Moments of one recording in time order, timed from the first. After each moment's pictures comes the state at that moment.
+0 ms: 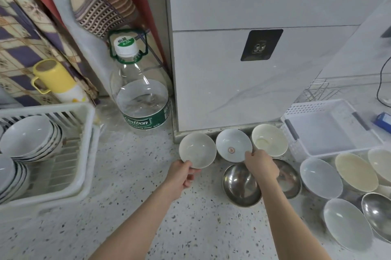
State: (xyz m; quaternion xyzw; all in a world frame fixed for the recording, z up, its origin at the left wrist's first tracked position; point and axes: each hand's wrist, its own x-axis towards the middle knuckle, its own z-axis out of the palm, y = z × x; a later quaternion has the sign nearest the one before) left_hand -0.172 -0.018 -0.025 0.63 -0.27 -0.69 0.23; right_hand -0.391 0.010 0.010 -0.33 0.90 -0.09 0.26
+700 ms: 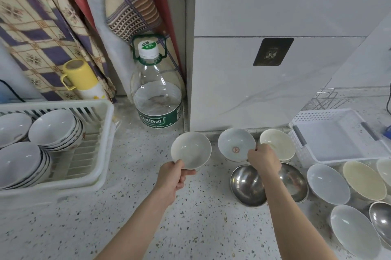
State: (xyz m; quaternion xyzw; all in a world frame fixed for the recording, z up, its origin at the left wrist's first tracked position) left_hand -0.127 0.008 0.019 0.64 -0.26 -0.66 0.31; right_hand -0.376 -0.003 0.027 -0.37 0.88 -0.14 0.24
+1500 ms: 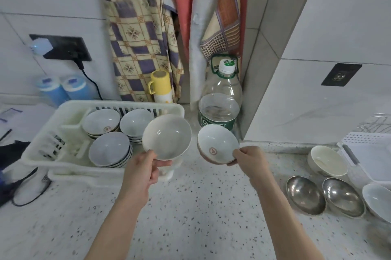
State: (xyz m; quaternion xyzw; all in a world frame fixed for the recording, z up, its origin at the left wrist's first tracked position) left_hand 0.106 0.053 0.102 0.60 -0.31 -0.54 0.50; right_hand -0.152 0.021 0.098 -0.43 0.73 -0.34 0.41
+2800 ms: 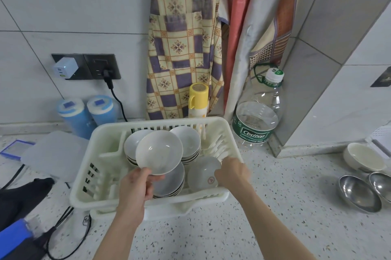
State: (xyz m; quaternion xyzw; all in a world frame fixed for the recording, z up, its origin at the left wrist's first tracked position) left_hand 0.301 -0.010 0.061 0.60 -0.31 -0.55 0.50; right_hand 0.068 -0.035 0.066 -0.55 0.81 0.00 0.19
